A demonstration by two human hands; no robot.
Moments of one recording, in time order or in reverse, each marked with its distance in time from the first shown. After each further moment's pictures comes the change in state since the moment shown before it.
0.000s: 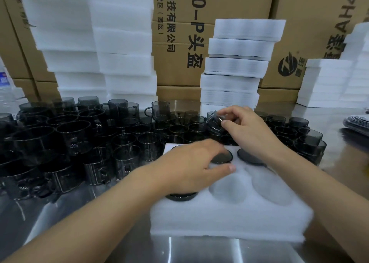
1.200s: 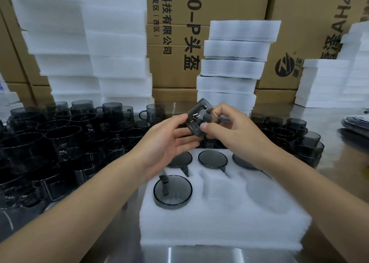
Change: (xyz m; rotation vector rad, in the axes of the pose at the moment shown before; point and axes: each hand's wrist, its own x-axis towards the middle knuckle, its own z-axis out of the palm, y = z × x) left_hand 0.015 -0.032 -0.013 -1.501 0.357 -0.242; right_hand -0.010 -0.019 -0.001 0.283 -0.126 -0.112
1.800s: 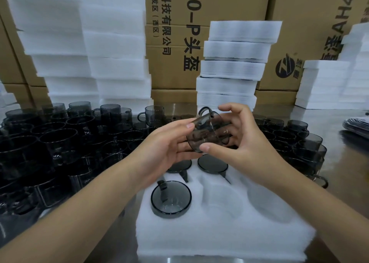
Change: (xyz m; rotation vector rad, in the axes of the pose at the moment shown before) left_hand -0.005 -0.001 -0.003 0.170 -0.189 0.048; right_hand -0.021 0.007 -0.002 0.122 -0.006 -0.114
